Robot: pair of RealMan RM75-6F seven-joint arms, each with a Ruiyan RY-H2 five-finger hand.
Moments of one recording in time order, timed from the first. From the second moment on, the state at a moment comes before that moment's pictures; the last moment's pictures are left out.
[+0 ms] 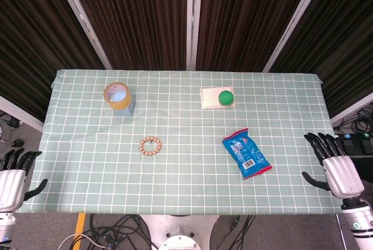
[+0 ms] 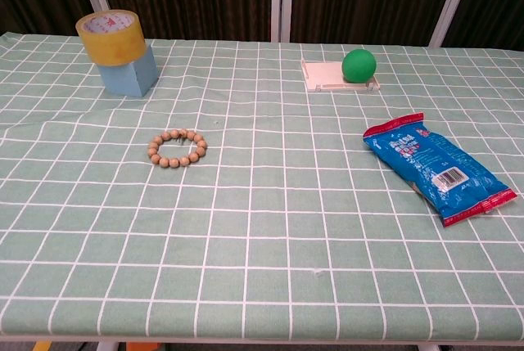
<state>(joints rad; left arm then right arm) -0.03 -1.18 0.01 -1.60 1.49 1.58 0.13 0.16 -1.04 0.03 -1.58 -1.63 1.44 0.14</state>
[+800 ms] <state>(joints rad) -0.31 -1.18 -0.06 -1.60 1.71 1.35 0.07 0.12 -0.99 0.06 -1.61 -1.65 1.56 0.11</state>
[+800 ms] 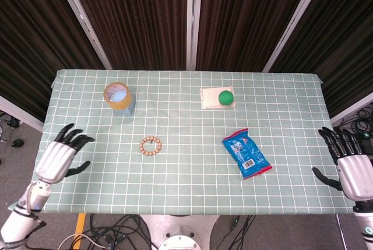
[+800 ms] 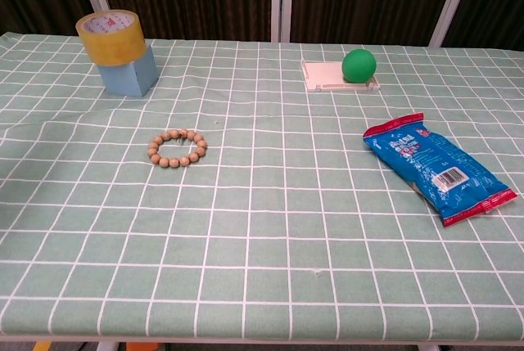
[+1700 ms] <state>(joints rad) -0.68 -1.63 -0.07 -1.18 1.67 0.95 0.21 0.11 -1.02 0.06 -1.59 -1.59 1.53 0.13</state>
